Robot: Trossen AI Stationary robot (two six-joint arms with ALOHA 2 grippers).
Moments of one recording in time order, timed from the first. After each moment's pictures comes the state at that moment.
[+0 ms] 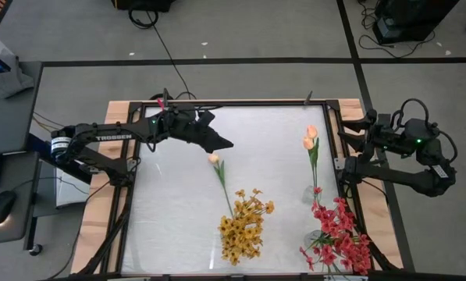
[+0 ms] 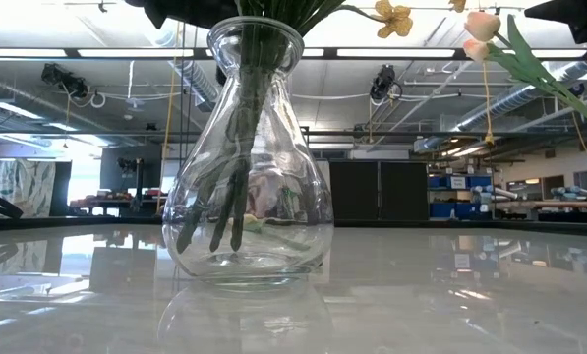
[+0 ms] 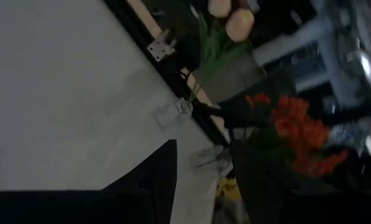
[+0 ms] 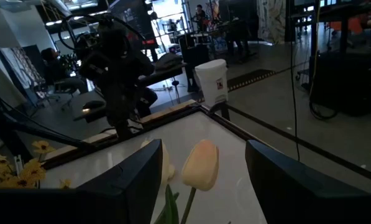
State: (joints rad) left arm 0.24 1.33 1.05 -0.03 0.33 -0.88; right arm -0.30 0.13 0.83 -0.78 0.08 0.24
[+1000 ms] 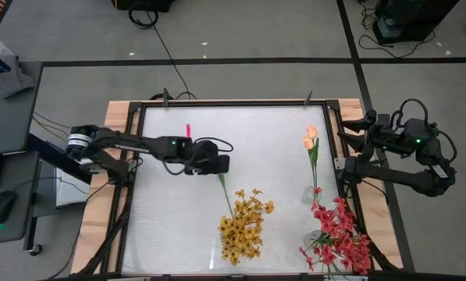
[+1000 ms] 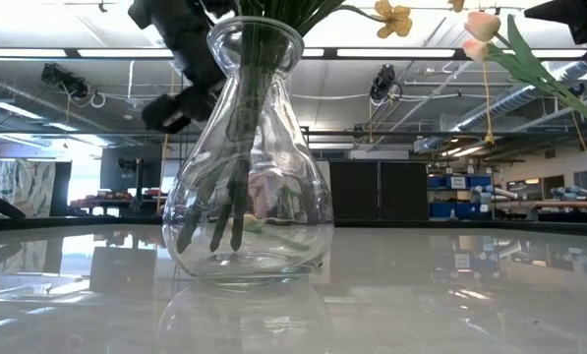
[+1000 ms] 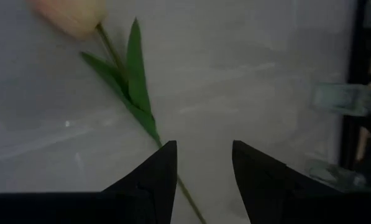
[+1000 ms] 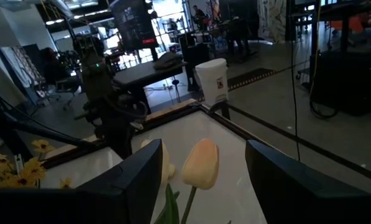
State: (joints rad) left arm 0.01 1.52 1.07 -0.48 -0.02 -1.44; right arm -0.30 0.13 0.83 -0.78 0.07 0.24
